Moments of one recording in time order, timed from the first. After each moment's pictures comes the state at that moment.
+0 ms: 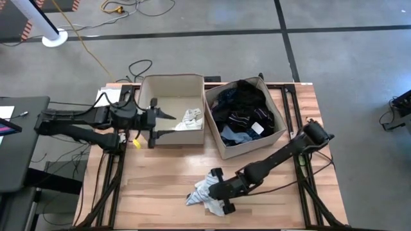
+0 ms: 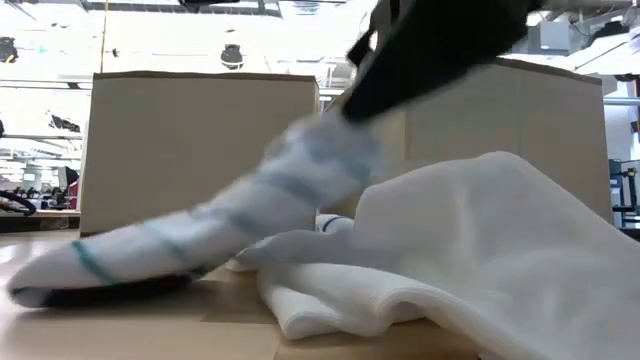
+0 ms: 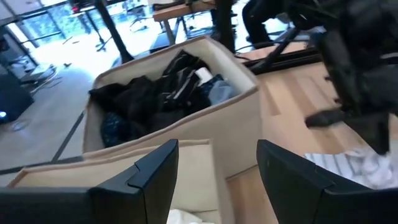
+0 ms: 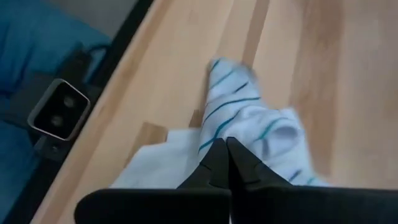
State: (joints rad) left arm -0.02 0.87 0.93 -0.32 -0.14 0.24; right arm 0.52 1.91 1.27 -0.14 0.12 0.17
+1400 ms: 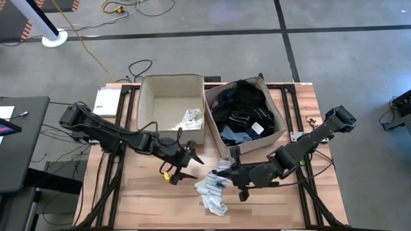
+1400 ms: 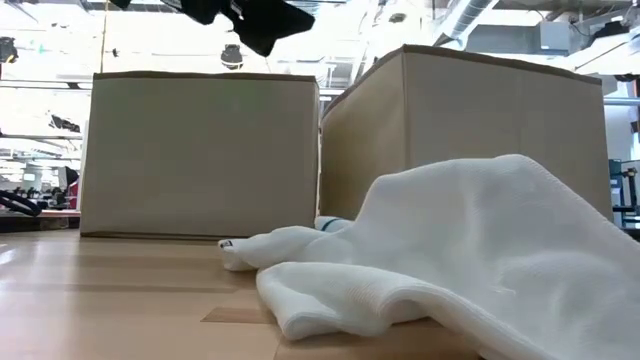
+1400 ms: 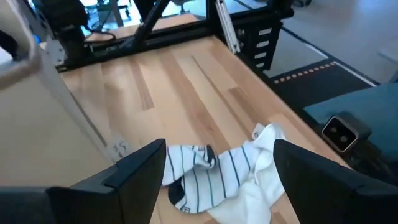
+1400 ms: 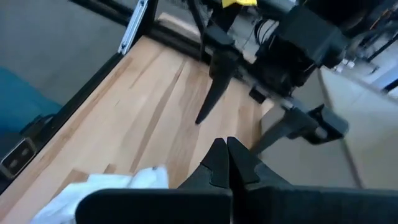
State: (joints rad) left arm -0.26 1.42 0.89 0.16 0.08 0.11; right arm 0.58 1.50 1.27 -0.27 0.50 -0.13
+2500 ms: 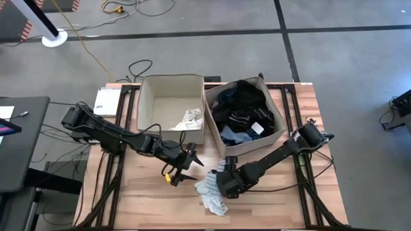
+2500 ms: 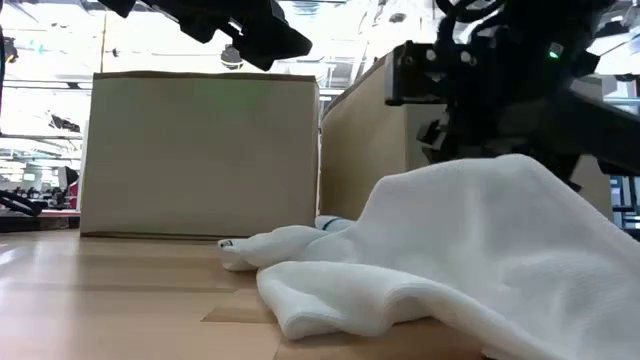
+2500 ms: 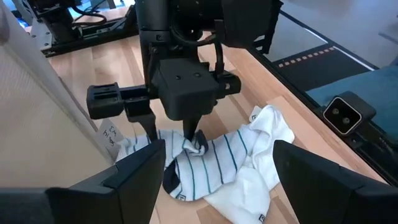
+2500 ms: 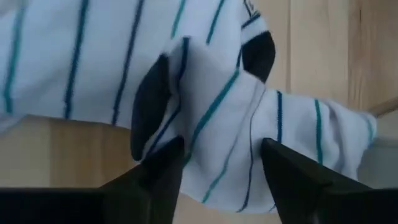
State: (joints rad) left arm -0.27 1.46 0.89 0.14 0.08 0.13; right arm 0.49 1.97 1.25 -0.58 0.33 0.41
